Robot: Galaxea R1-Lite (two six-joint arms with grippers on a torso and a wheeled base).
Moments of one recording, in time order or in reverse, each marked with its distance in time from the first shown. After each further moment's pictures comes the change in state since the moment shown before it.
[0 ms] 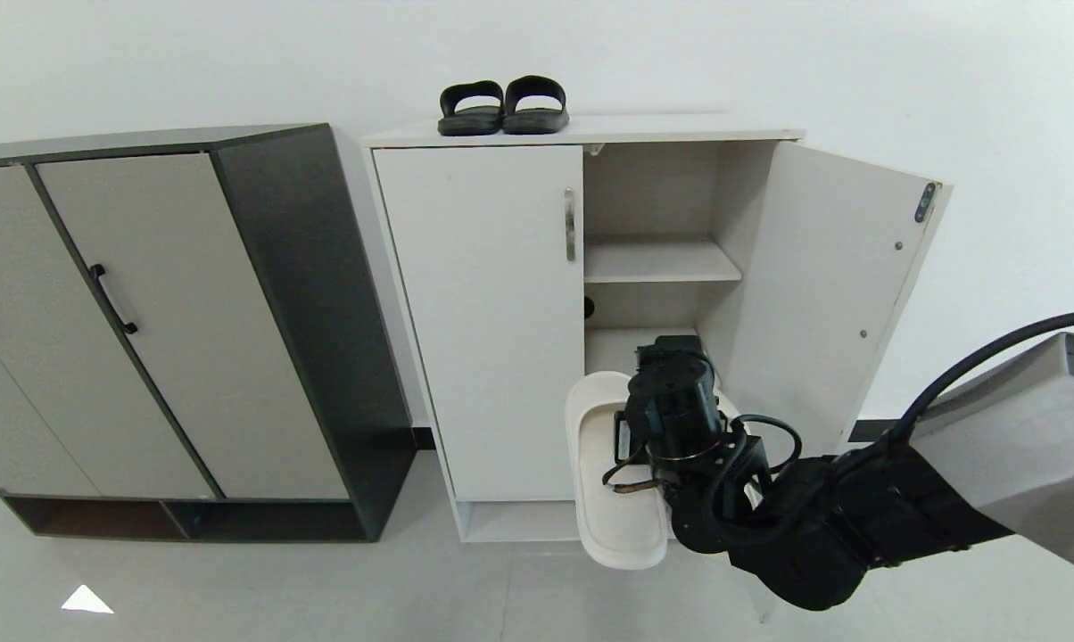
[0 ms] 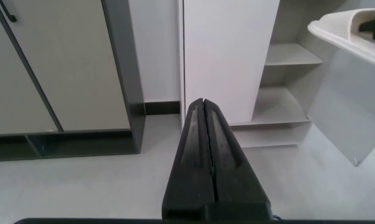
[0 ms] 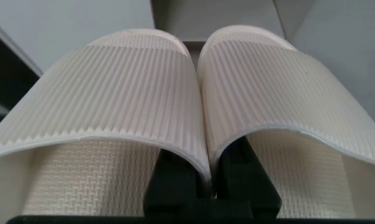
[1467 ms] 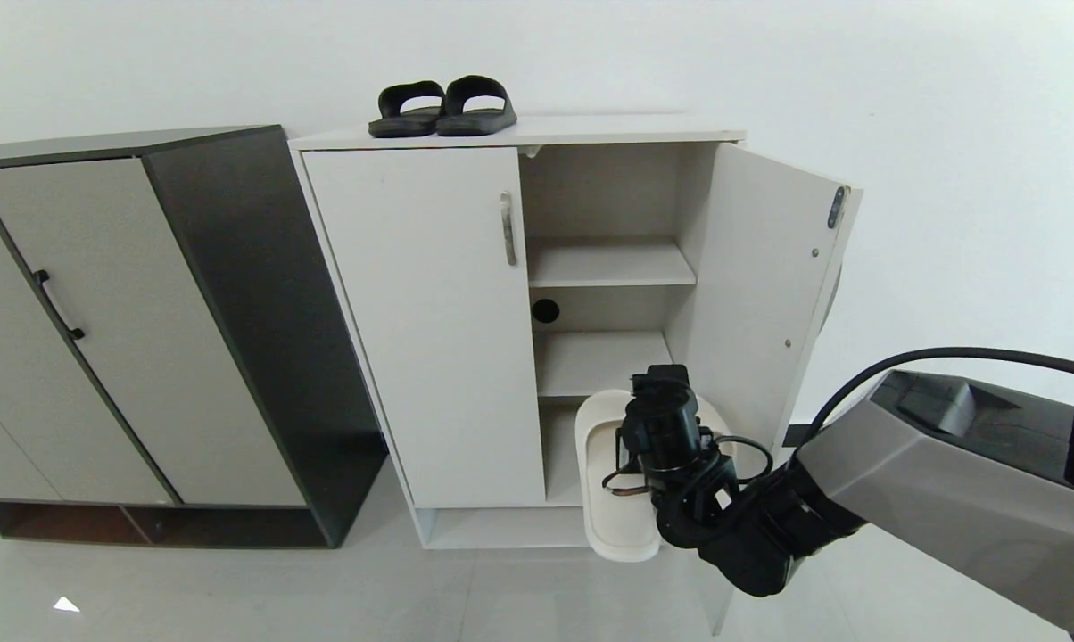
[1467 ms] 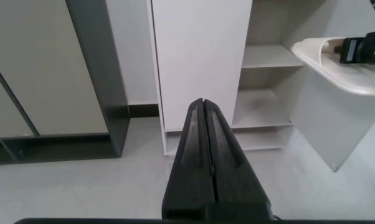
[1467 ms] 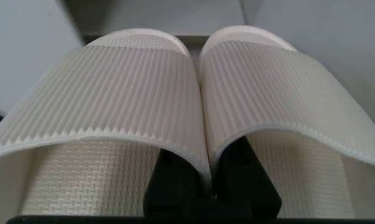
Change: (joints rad) left arm 0.000 0.000 0.000 -0.001 0.000 -0.001; right arm -0.088 0.202 -0.044 -0.164 0.037 -0.056
